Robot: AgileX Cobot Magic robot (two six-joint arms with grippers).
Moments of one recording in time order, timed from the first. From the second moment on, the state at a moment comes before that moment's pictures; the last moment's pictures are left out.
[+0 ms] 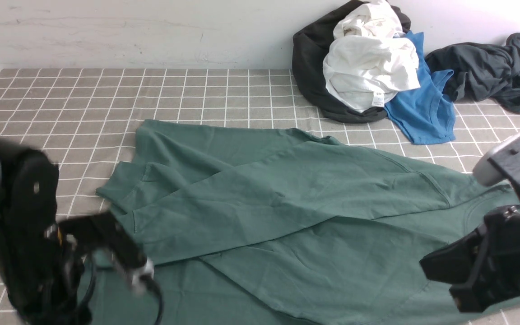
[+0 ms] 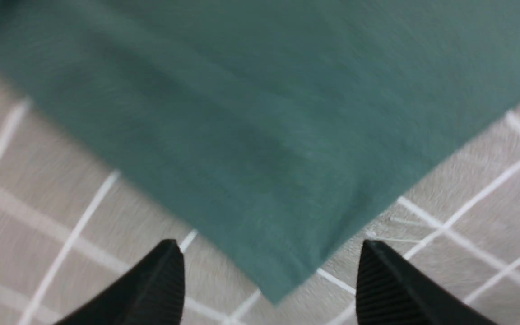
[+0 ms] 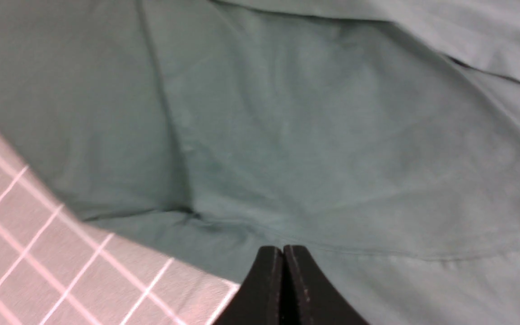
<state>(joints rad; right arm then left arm) 0.32 1.10 -0.73 0.57 0.87 -0.68 -0.25 1.48 -0.75 0.04 0.98 0.64</state>
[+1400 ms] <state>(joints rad) 0.42 1.02 -0.73 0.71 0.82 -1.05 -0.25 1.04 -0.60 0.08 0.95 1.00</state>
